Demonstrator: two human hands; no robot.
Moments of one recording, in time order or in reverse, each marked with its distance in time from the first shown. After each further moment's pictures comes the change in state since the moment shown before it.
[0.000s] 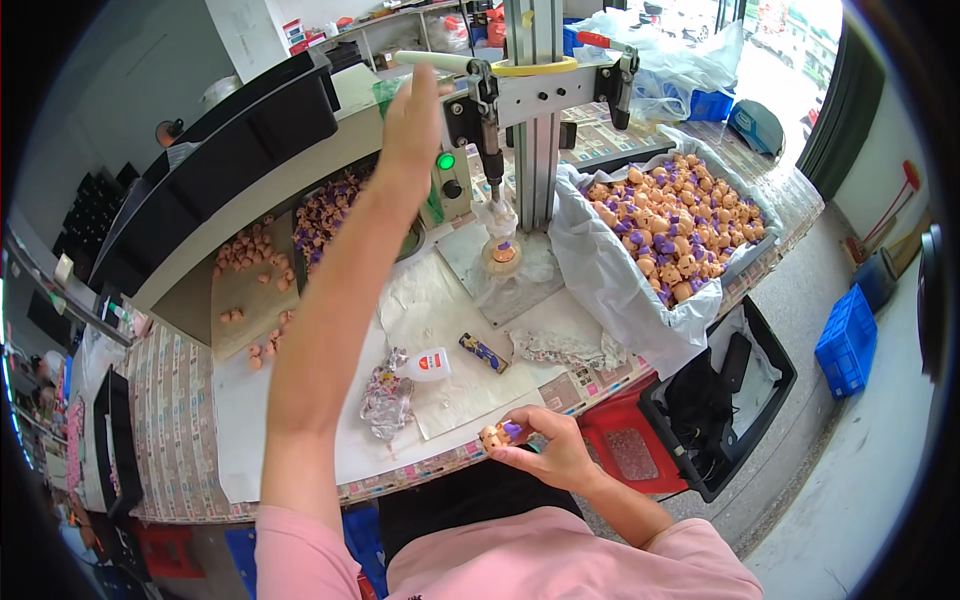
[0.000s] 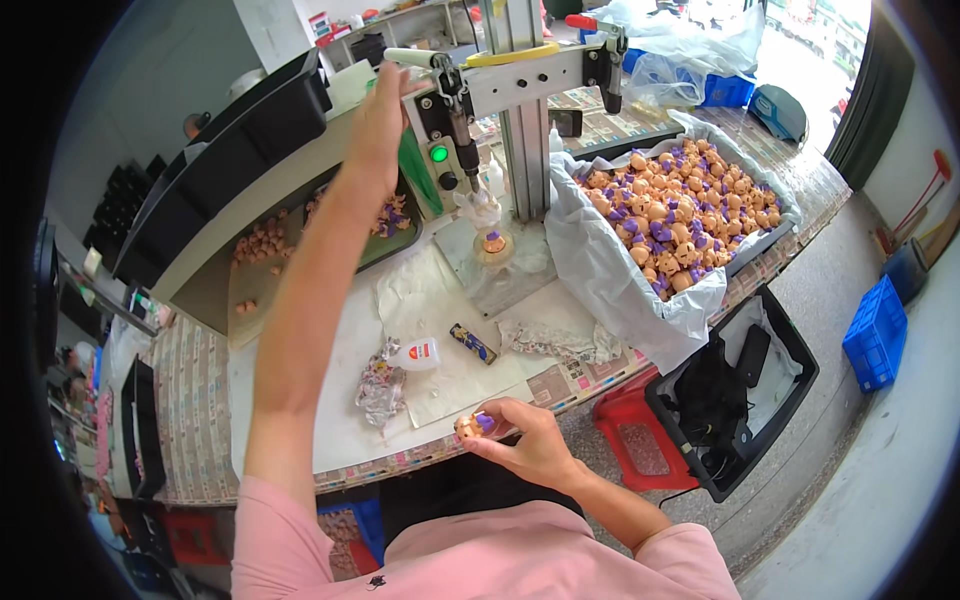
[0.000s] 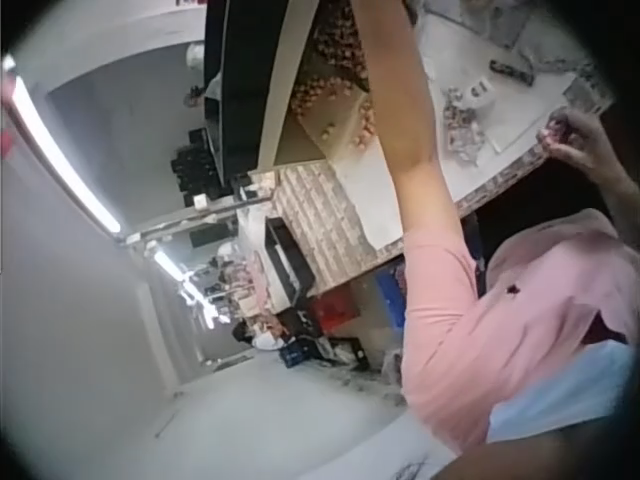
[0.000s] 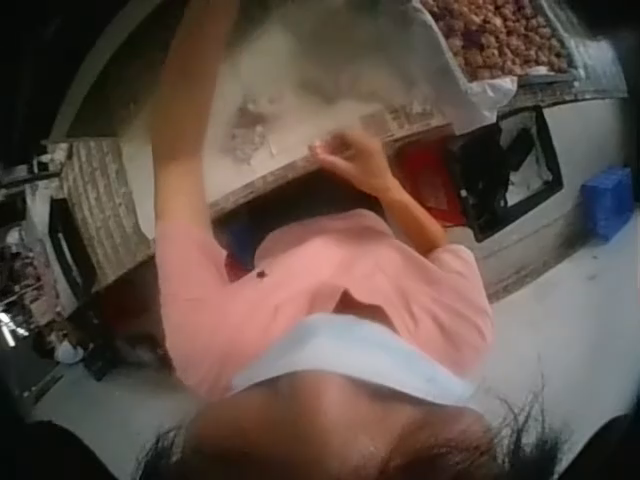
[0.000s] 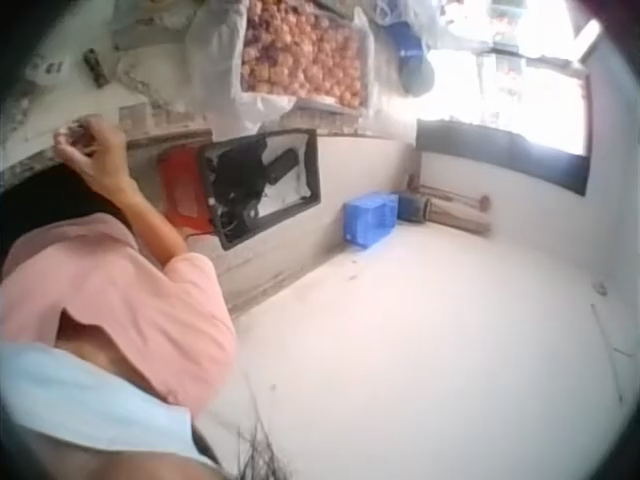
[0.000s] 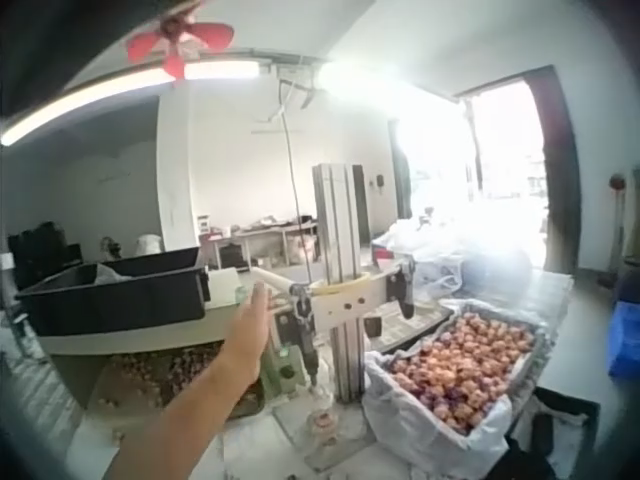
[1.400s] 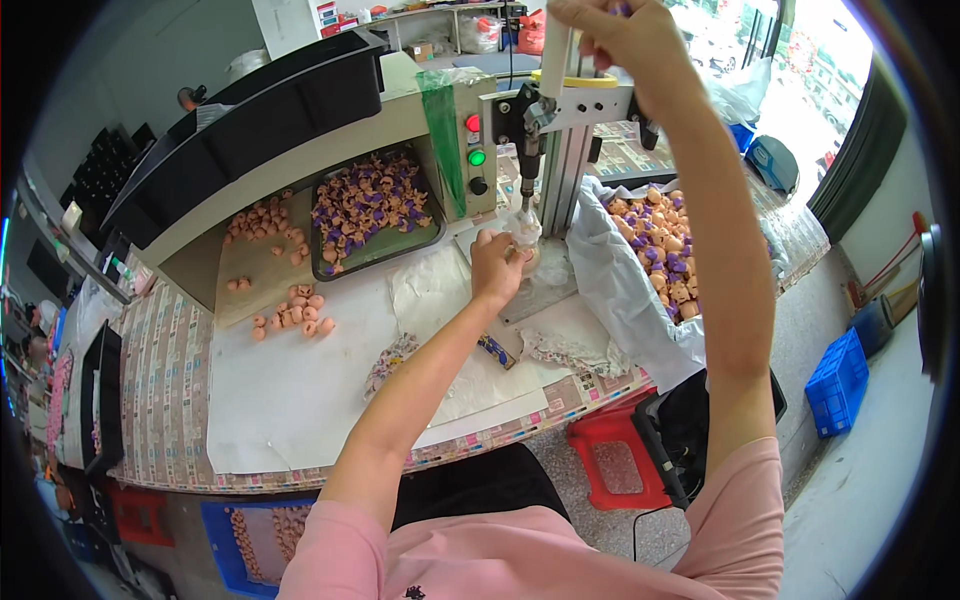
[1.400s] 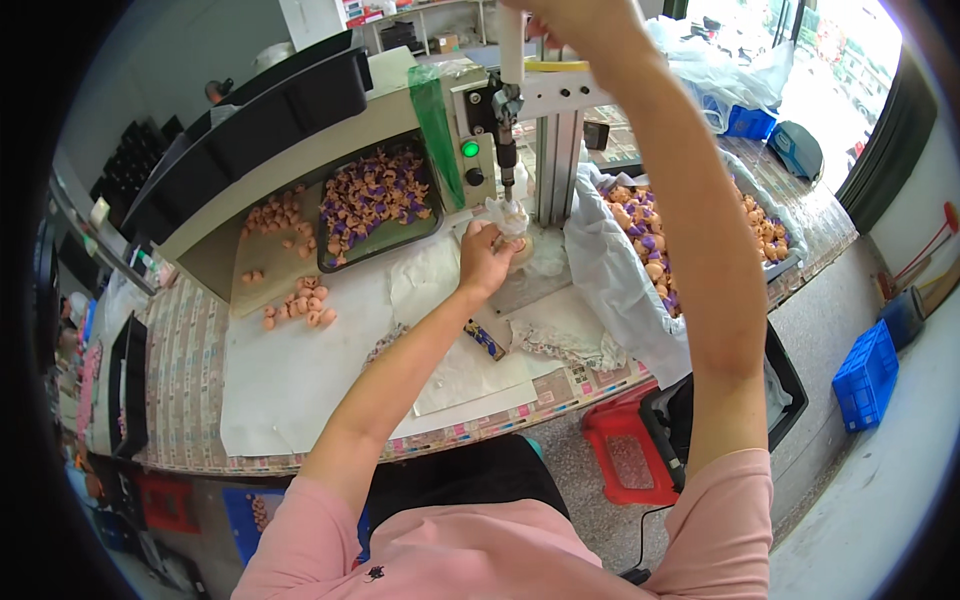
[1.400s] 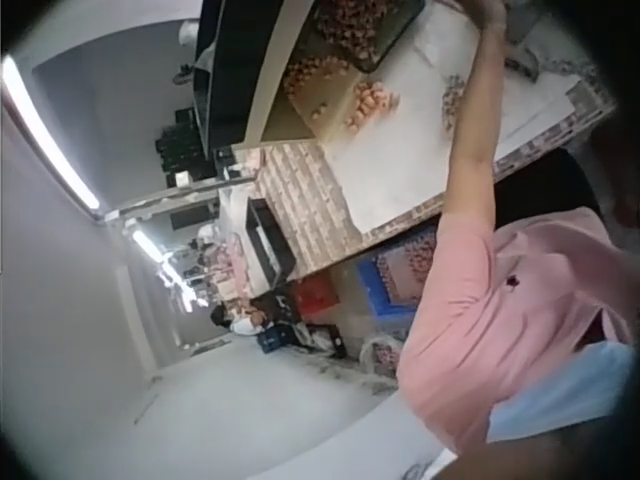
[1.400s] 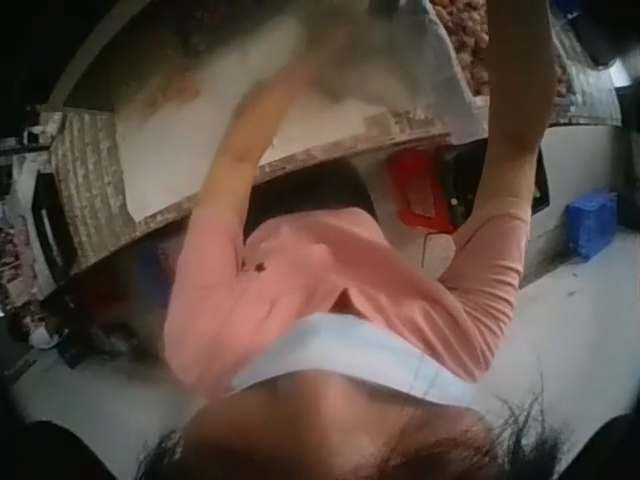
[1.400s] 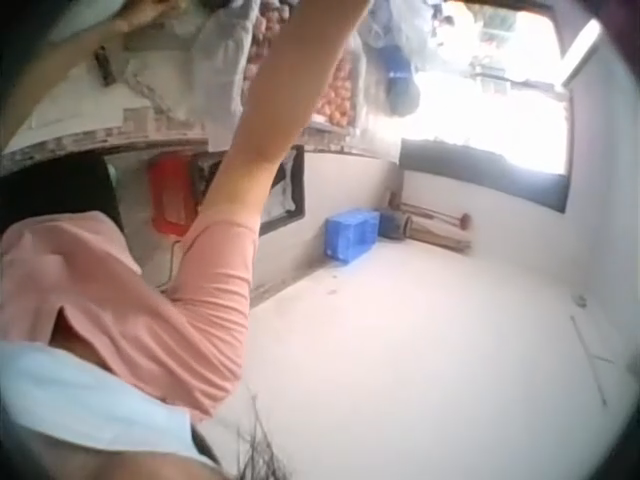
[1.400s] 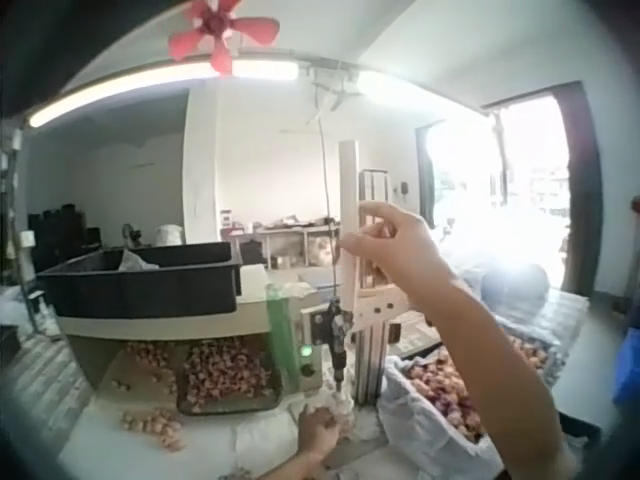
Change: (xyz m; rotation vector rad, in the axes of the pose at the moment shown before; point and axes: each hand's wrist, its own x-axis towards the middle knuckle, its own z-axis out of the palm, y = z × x) left_hand -0.128 -0.186 -0.001 0.524 0.044 0.068; right_hand 0.246 -0.234 -0.071 -0.210 0.297 -0.321
